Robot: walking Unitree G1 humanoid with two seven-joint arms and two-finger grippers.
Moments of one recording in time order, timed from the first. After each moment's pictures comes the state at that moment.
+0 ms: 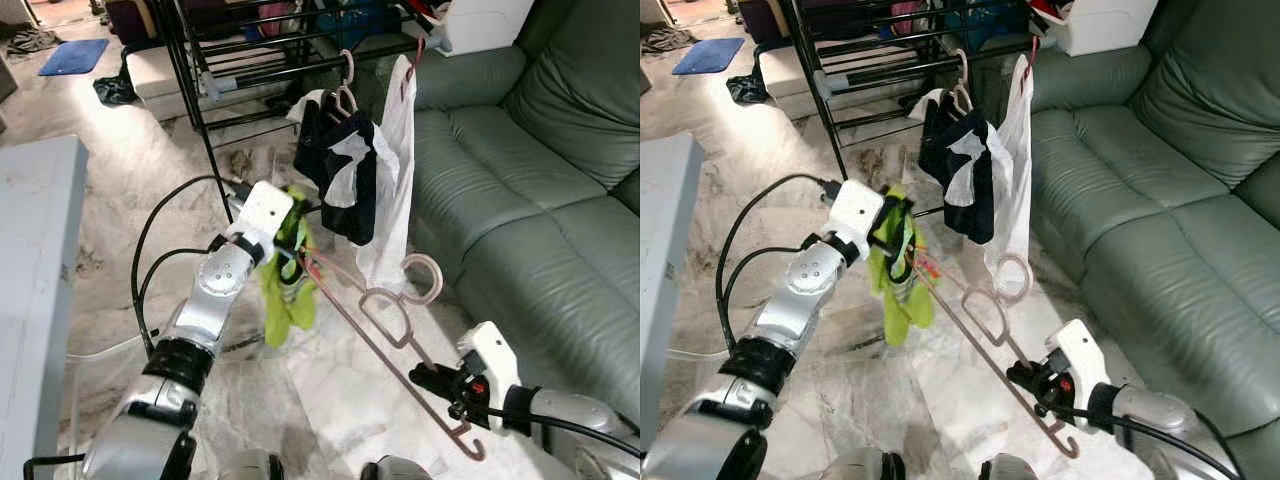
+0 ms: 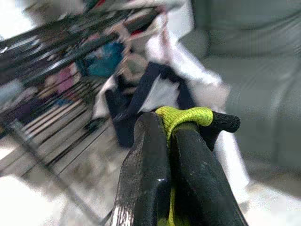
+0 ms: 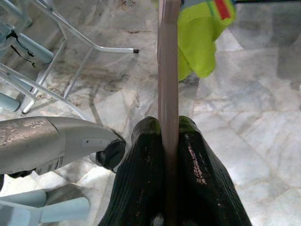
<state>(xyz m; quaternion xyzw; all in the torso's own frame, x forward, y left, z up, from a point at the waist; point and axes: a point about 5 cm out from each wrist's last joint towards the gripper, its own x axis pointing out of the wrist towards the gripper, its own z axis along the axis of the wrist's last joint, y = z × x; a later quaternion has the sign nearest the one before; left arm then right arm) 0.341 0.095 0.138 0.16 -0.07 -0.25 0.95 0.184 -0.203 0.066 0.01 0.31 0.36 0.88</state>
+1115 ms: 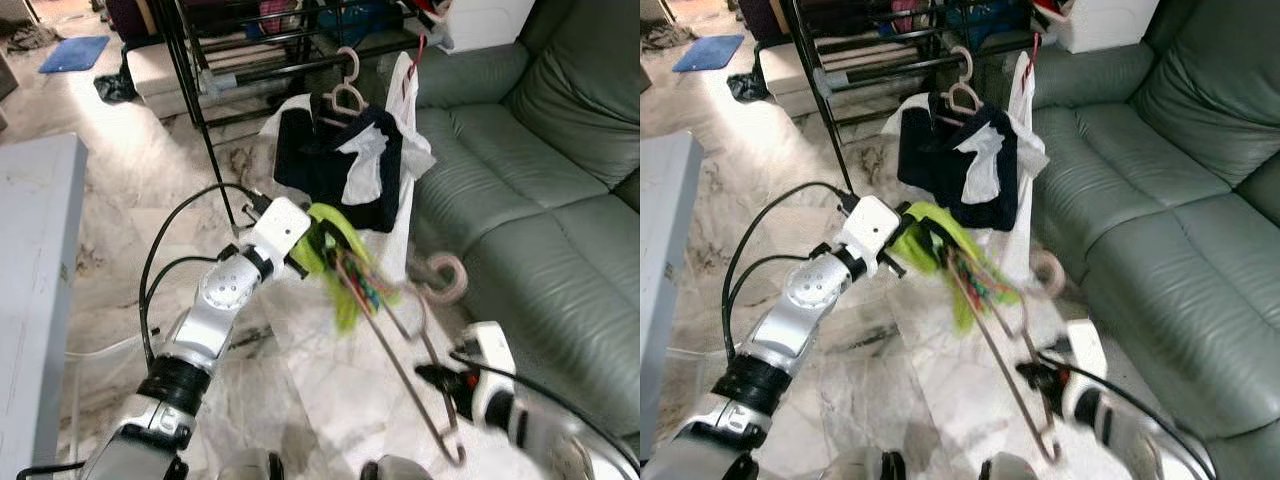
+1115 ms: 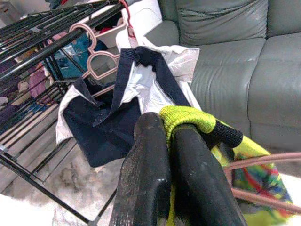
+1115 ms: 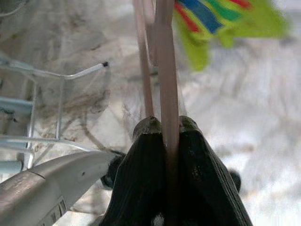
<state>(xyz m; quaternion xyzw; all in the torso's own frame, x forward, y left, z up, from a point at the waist) 0.326 0.089 0.131 0.20 -0.04 -0.29 0.94 0.188 -0.209 0.038 0.16 0.37 0.18 0.90</state>
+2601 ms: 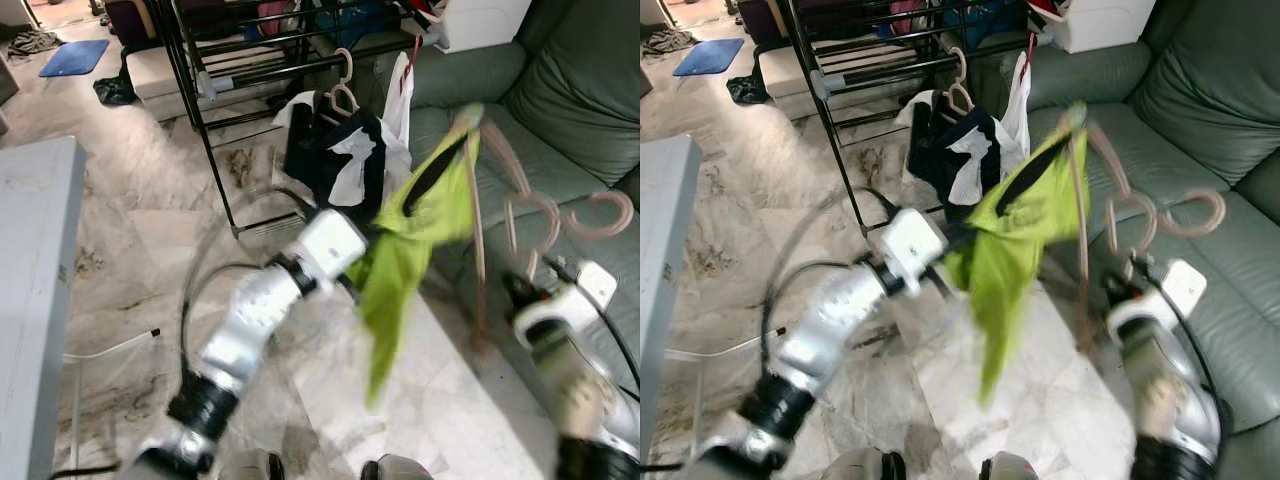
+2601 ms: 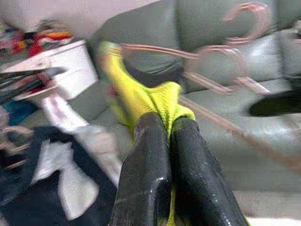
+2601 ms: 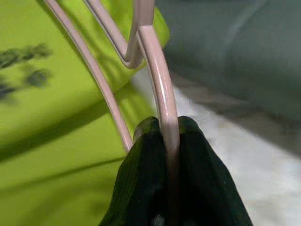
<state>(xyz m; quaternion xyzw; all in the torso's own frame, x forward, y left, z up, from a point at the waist) 0.282 0.024 0.146 0.14 -0.12 -0.46 0.87 0.269 -0.246 0.097 0.31 0.12 -0.09 0.94</state>
